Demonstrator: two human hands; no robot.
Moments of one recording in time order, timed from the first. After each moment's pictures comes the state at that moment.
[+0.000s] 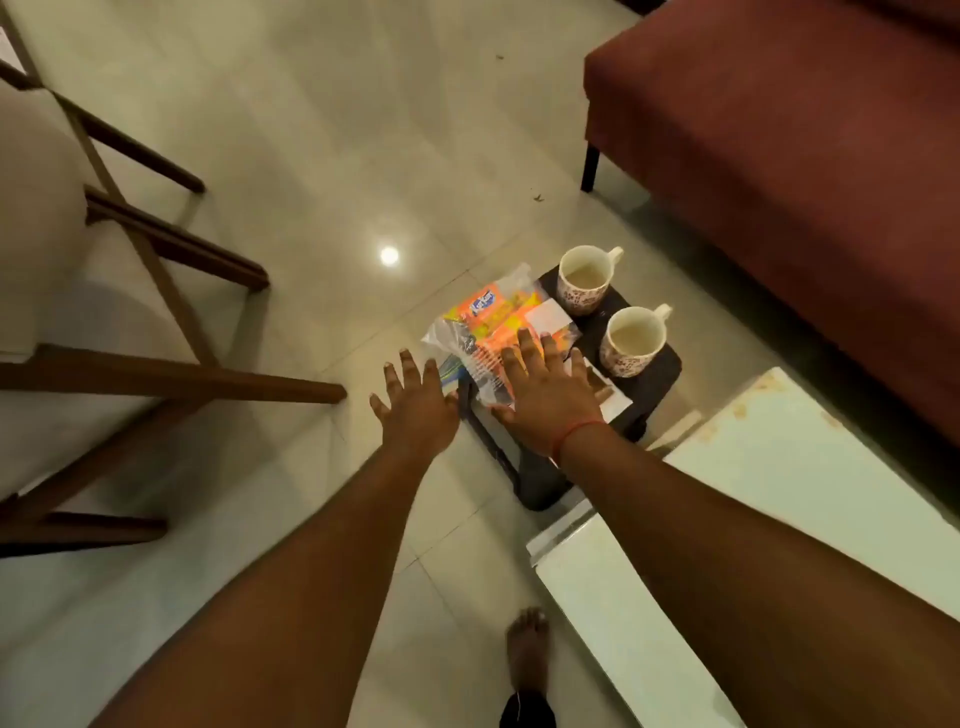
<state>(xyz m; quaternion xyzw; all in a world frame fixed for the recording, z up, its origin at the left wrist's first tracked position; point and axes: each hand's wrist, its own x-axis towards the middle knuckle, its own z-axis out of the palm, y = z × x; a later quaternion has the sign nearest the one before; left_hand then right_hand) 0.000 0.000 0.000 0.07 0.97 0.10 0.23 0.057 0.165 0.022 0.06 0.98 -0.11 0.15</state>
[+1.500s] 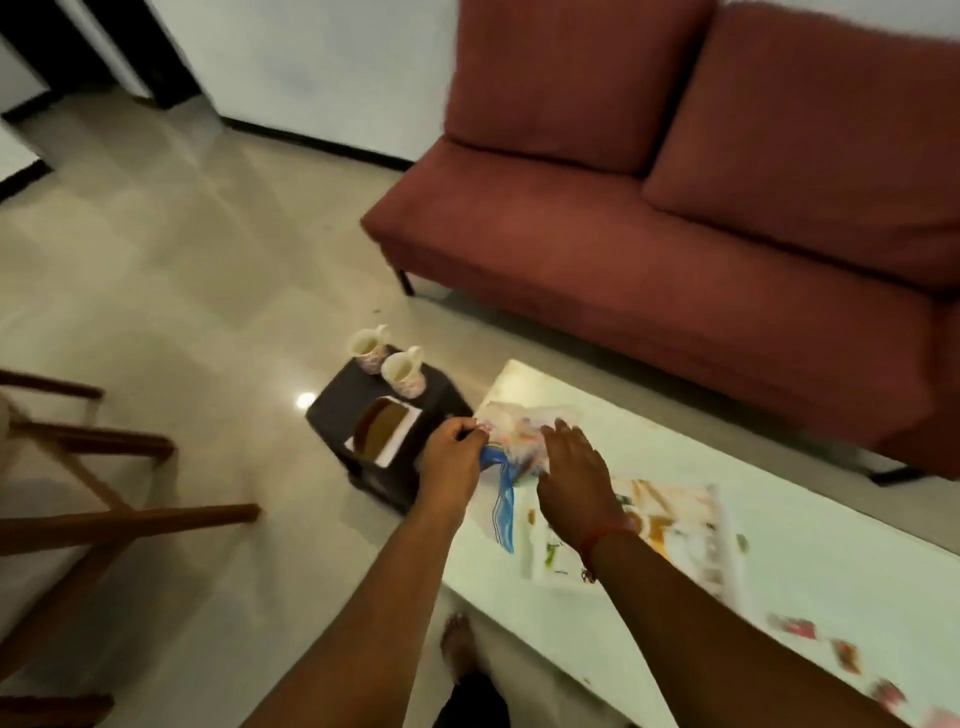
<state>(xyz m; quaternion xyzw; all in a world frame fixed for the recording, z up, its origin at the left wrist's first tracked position) 0.362 0.200 0.250 0.01 0.79 0.53 0.32 0.480 0.293 0.197 0.35 0.88 -0.30 0.00</state>
